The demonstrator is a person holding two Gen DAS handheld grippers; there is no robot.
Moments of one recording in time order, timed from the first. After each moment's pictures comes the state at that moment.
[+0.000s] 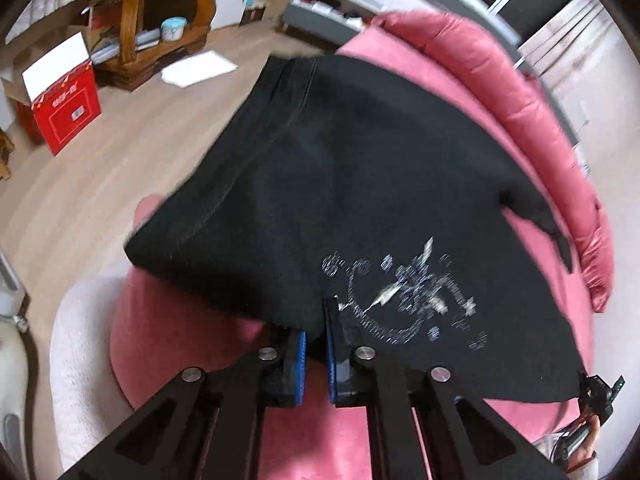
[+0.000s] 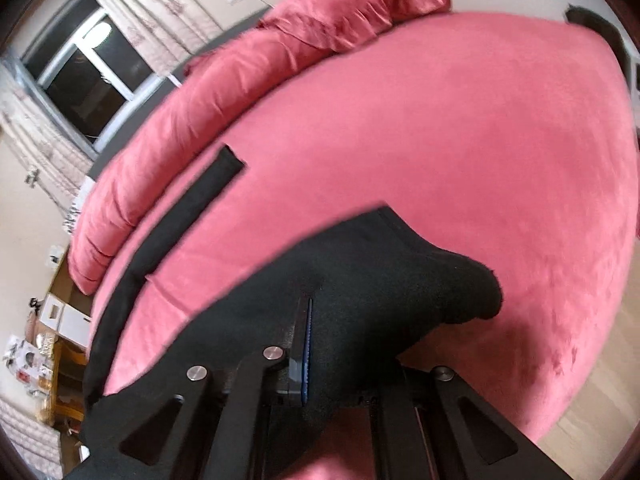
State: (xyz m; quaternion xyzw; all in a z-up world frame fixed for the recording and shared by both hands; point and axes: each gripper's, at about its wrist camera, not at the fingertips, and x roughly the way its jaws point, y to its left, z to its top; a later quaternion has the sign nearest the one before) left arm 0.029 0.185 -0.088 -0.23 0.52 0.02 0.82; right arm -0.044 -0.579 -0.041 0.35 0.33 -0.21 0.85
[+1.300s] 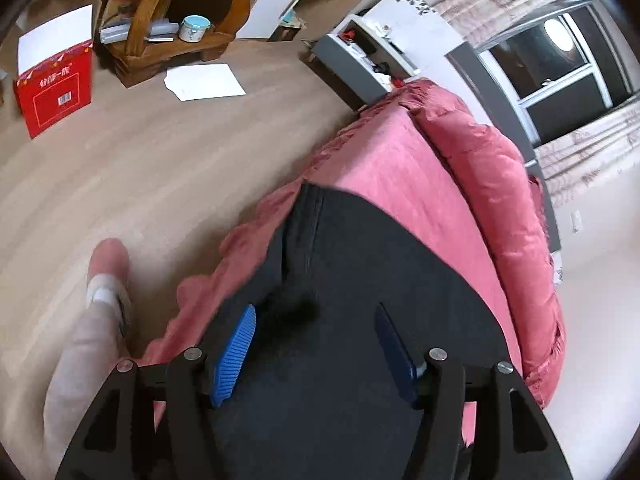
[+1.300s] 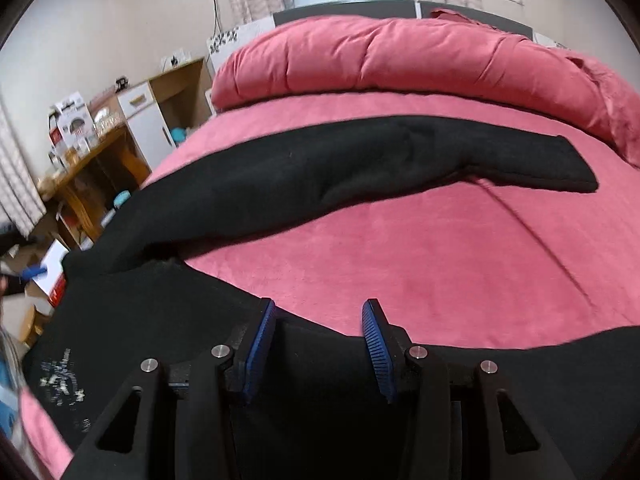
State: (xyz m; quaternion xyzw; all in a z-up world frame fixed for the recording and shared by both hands) left arm 0.213 0.282 -0.044 -0.38 0.45 0.03 0.81; right arm 0.141 -0.264 -0.053 0.05 0.40 0.05 0.91
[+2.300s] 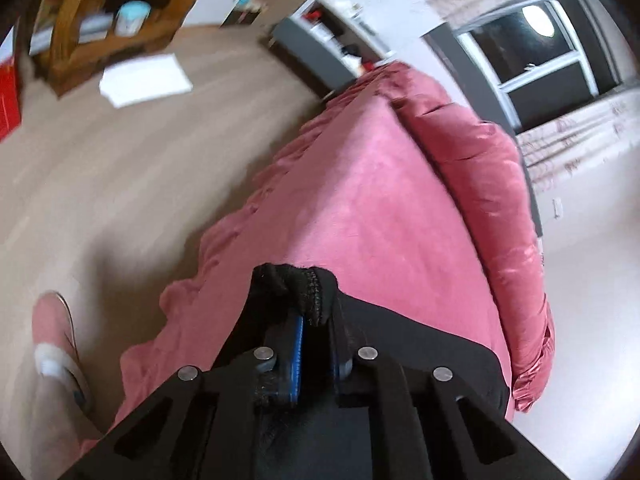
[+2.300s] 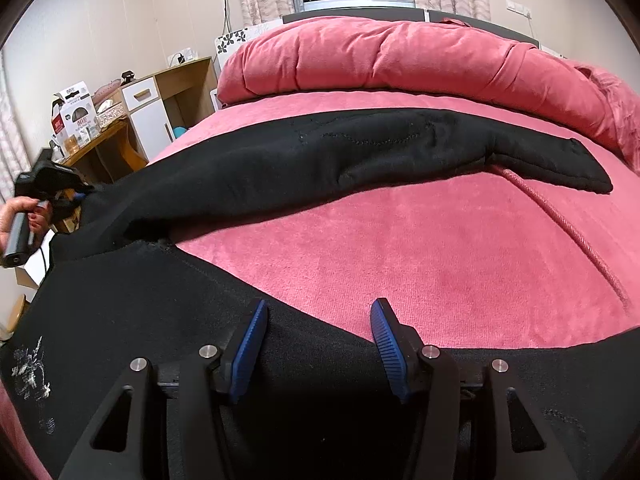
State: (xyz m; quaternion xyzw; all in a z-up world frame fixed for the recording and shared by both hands) left arm 0.348 0.276 -0.080 -0.38 0.44 -0.05 0.81; right arm 0.142 -0.244 -0.077 0.03 0.38 0.05 0.92
